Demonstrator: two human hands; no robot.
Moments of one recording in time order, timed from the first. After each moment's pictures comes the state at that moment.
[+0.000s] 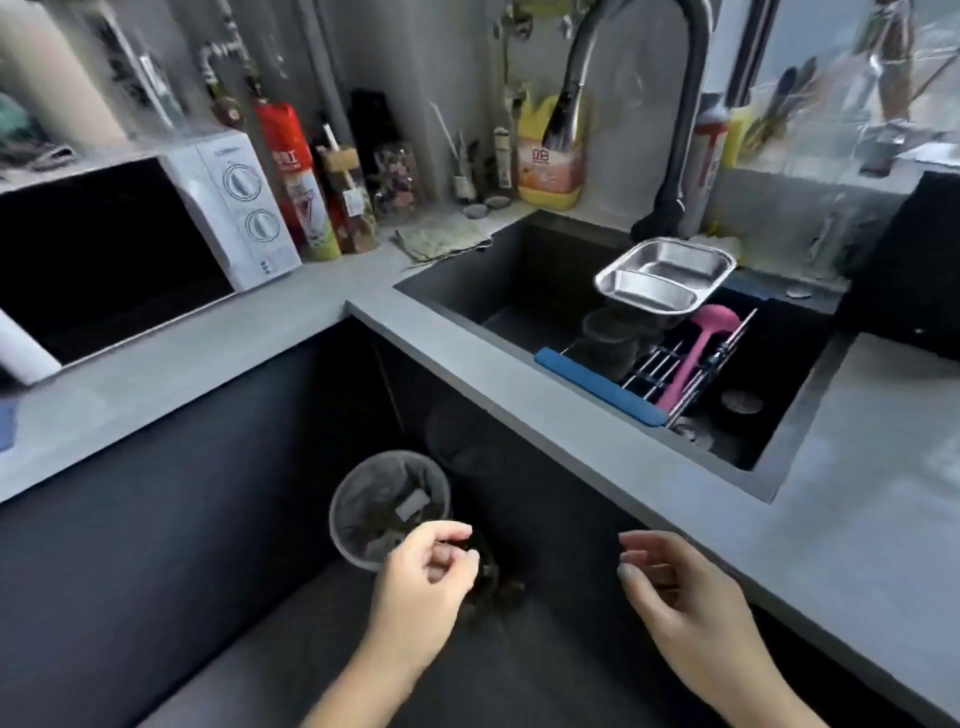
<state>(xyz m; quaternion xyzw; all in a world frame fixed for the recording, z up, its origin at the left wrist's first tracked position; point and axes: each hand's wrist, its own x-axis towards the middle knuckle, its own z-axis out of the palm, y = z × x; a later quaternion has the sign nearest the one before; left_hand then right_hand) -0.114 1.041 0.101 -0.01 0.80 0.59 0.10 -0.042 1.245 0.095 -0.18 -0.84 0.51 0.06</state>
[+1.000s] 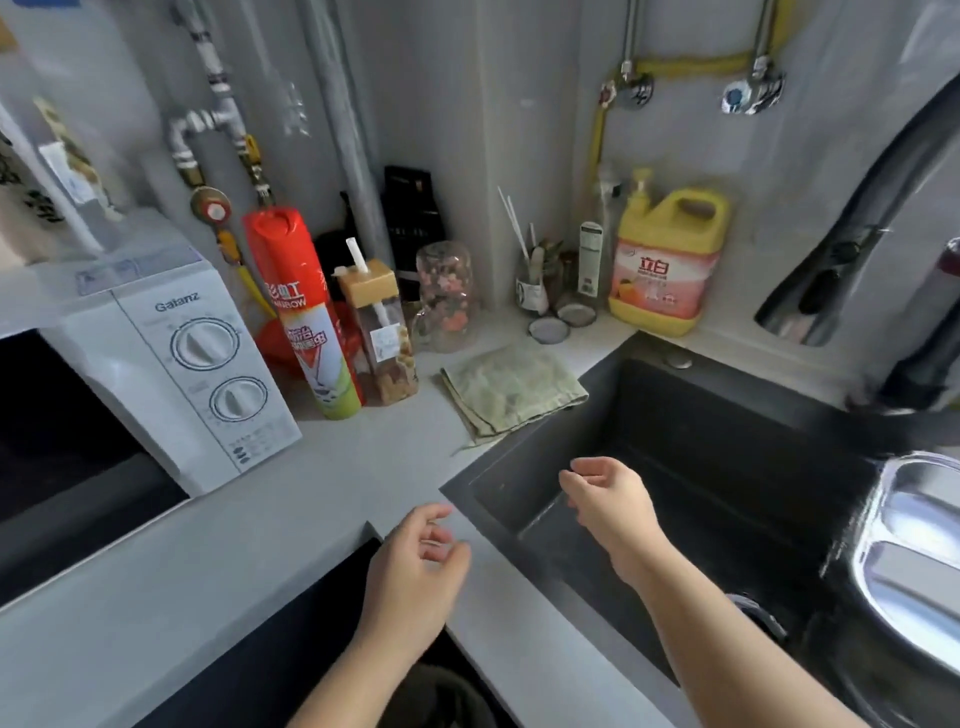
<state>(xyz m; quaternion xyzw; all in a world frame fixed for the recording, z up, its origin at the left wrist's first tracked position) -0.552 1.031 0.114 0.01 0.84 0.54 0.04 -0.568 1.224 0.111 -0.27 -0.77 0.58 0.04</state>
